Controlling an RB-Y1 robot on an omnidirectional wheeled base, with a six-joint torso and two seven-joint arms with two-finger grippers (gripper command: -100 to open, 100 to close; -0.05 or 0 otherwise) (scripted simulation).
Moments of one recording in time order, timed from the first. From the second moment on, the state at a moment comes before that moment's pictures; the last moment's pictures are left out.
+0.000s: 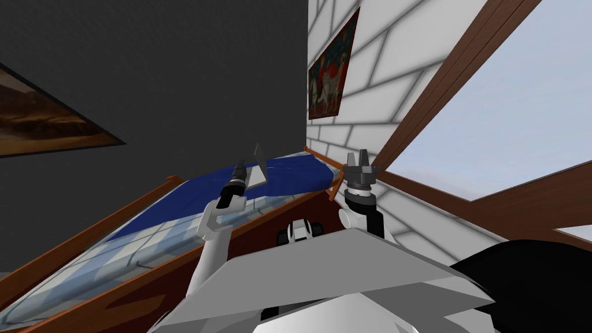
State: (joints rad) left arm -0.05 0.28 0.13 -2.05 -0.17 0.36 -0.01; right arm 0.52 0.05 0.01 -2.38 -0.01 -0.63 -0.06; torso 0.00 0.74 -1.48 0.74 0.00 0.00
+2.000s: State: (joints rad) left arm -0.32 0.42 0.17 -1.88 -0.26 0.82 -0.03; right arm 0.52 0.05 0.01 -2.38 -0.01 -0.63 -0.06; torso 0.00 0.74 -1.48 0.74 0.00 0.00
